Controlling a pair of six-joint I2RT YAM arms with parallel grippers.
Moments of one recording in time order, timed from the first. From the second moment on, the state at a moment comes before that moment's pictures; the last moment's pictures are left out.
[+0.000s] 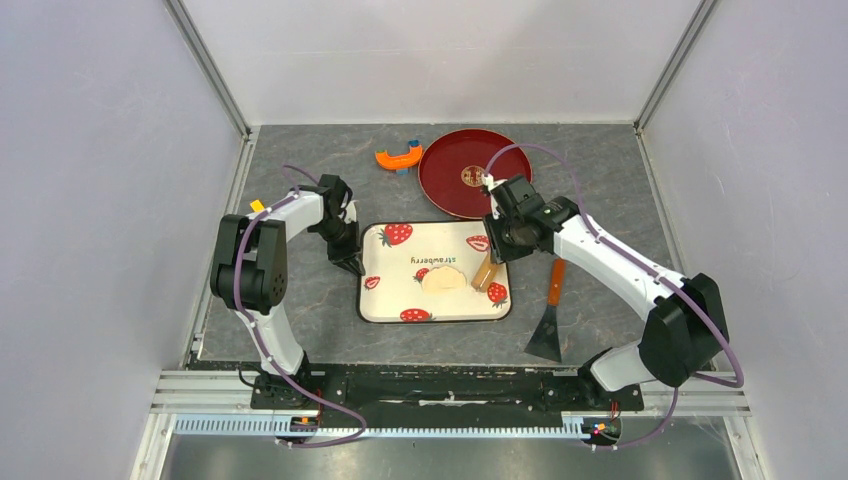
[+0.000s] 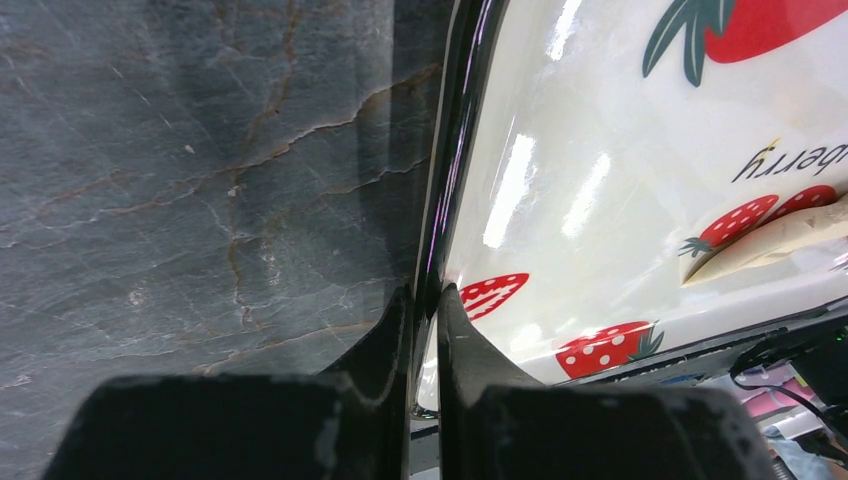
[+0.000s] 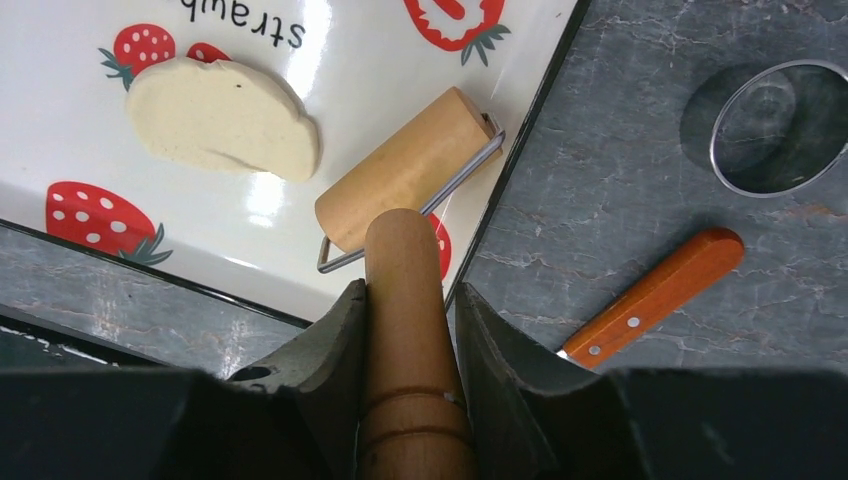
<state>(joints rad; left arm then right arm) -0.16 1.85 1.17 -0.83 0.26 -0.28 0.57 1.47 1.13 -0.79 0.04 0.22</state>
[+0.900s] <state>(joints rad) -0.15 1.84 1.17 -0.85 0.23 -0.21 0.57 1.48 1.29 -0.85 -0.15 0.07</state>
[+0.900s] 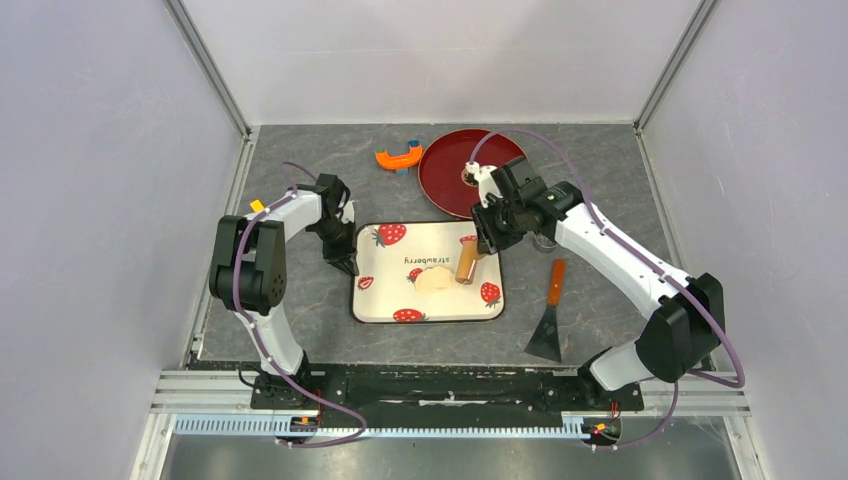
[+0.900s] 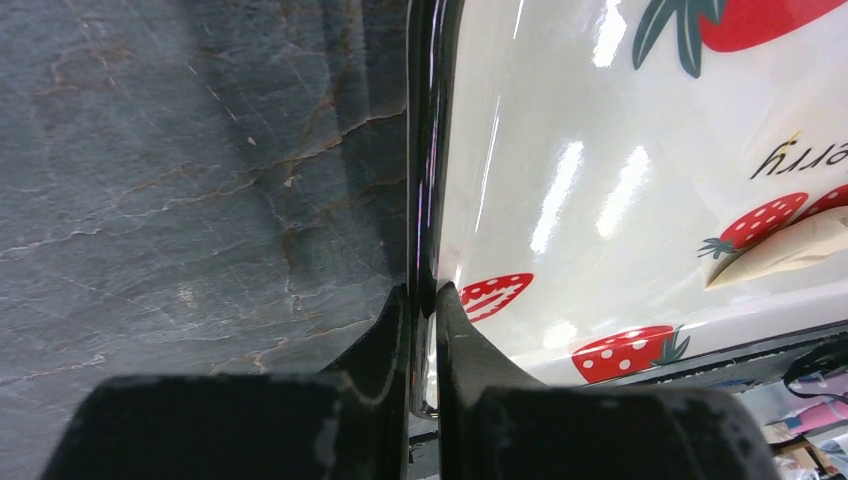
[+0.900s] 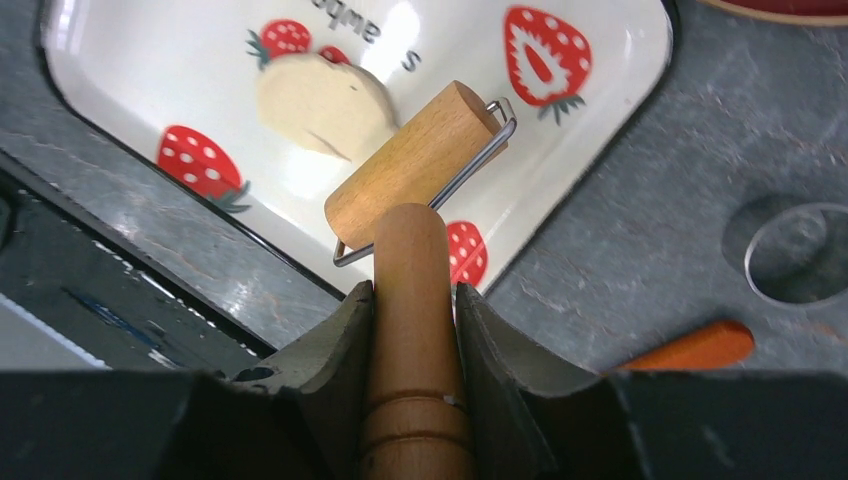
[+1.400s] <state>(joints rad) -0.22 1.85 1.20 -0.87 0.14 -0.22 0.63 1.52 1.25 -0.64 -0.25 -0.01</state>
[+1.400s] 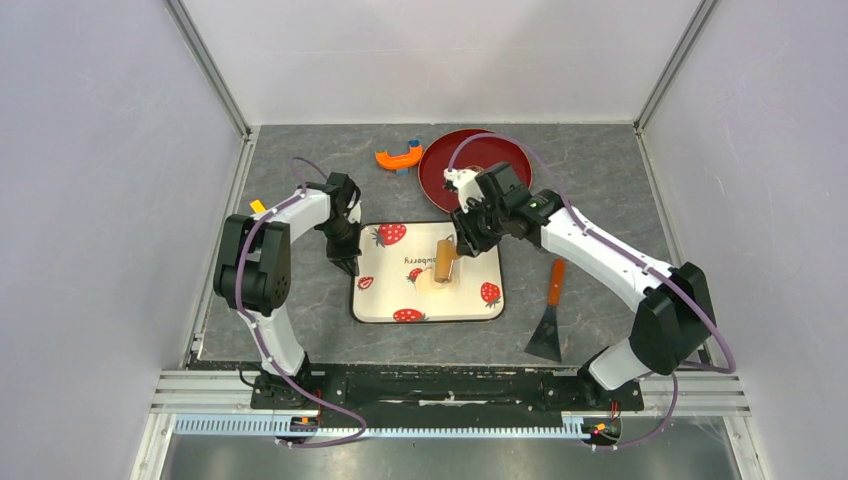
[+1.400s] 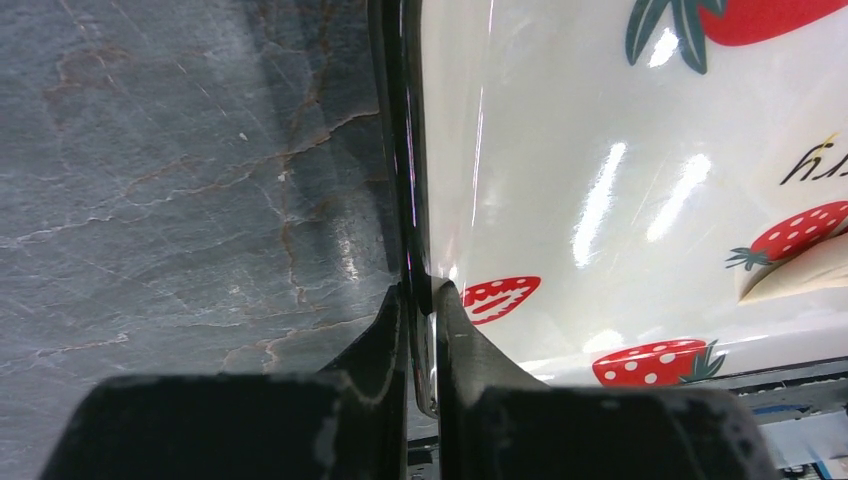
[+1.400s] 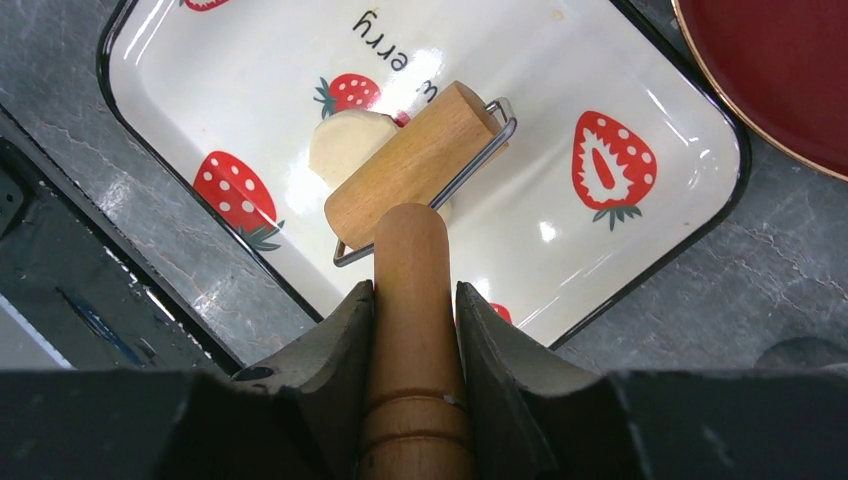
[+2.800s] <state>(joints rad) -0.27 1.85 1.21 -0.89 0.06 -0.24 0.61 1.67 1.22 -0.59 -0.28 0.02</state>
